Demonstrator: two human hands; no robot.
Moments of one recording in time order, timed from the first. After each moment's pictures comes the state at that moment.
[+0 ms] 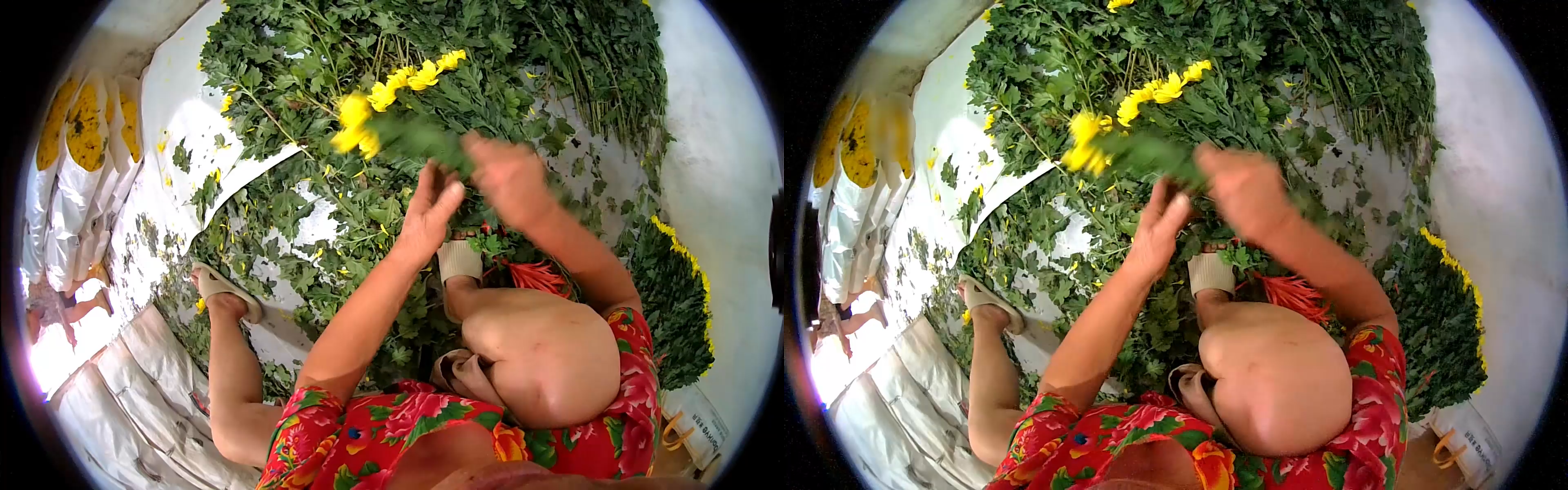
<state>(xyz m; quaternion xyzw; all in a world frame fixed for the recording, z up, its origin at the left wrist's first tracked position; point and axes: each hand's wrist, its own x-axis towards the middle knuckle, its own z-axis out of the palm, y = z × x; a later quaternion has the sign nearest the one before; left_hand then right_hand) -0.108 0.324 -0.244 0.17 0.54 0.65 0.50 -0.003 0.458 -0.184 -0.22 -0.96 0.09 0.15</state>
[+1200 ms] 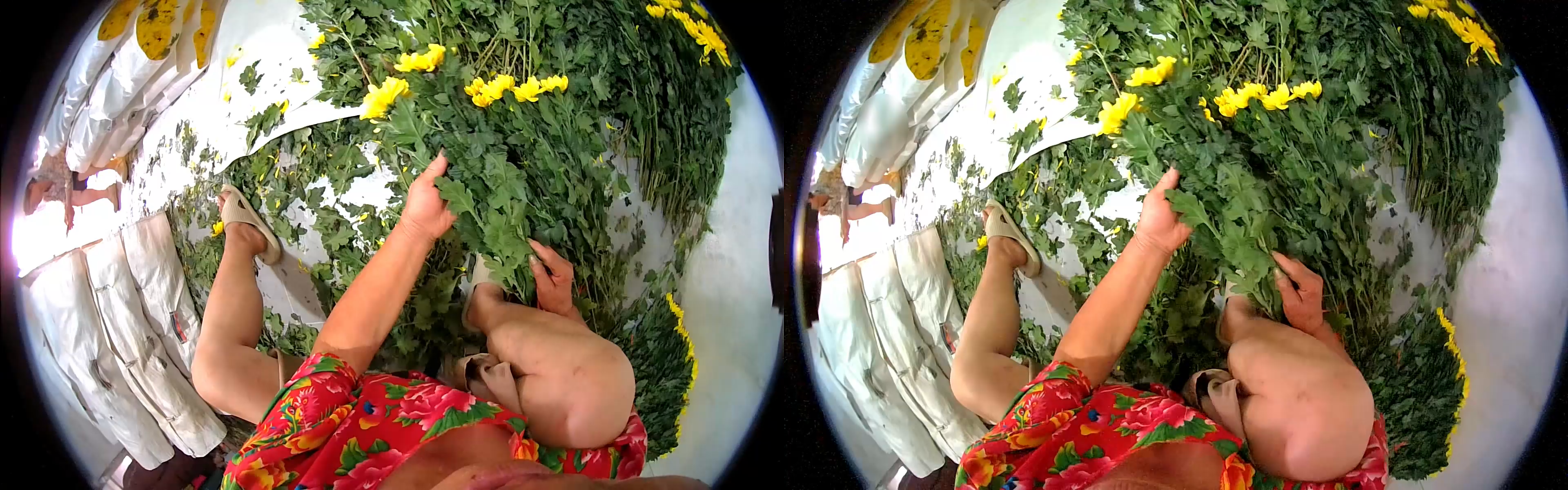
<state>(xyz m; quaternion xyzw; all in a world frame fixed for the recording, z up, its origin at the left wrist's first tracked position) -0.196 0.293 -0.249 -0.16 0.22 0.76 0.59 0.081 0.361 -0.253 -0.32 -0.77 0.51 0.19</state>
